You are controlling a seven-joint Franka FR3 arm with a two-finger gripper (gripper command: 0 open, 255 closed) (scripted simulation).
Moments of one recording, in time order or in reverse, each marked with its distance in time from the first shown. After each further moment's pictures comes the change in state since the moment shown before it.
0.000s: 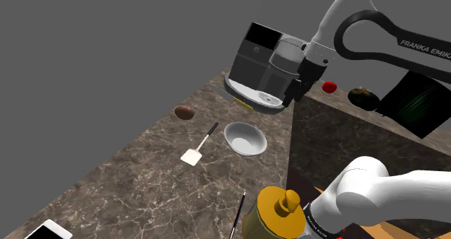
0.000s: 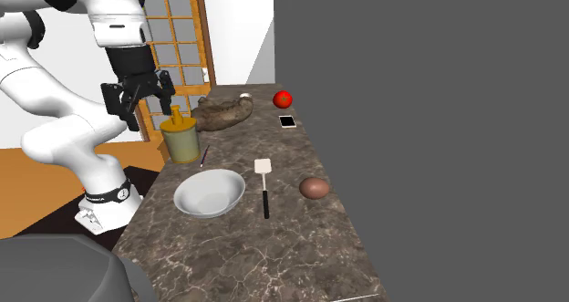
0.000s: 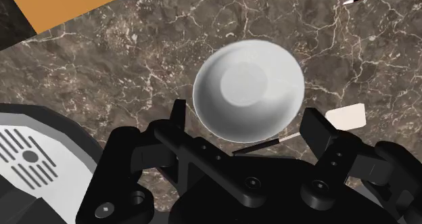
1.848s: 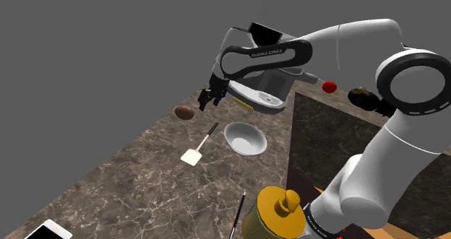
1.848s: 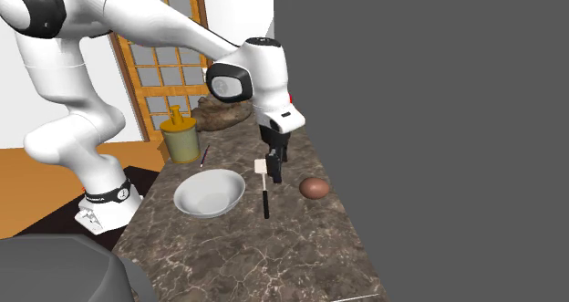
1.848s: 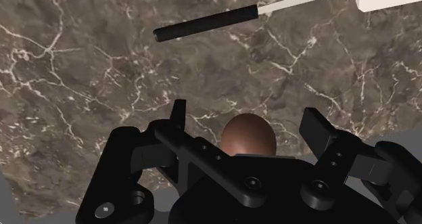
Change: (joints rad) arm 0.132 0.874 0.076 0.356 0.146 0.591 -0.018
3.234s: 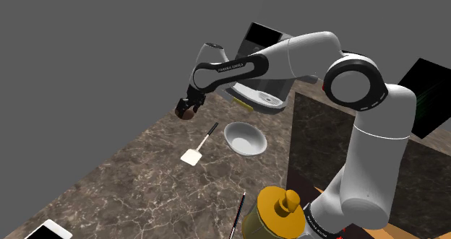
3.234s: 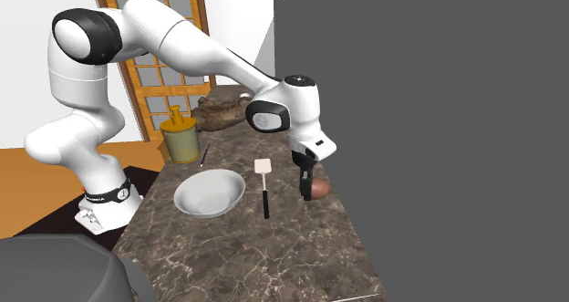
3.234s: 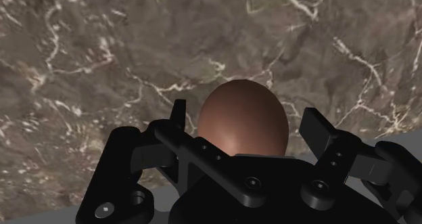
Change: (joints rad) arm 0.027 0.315 0.028 0.224 0.017 0.113 -0.007
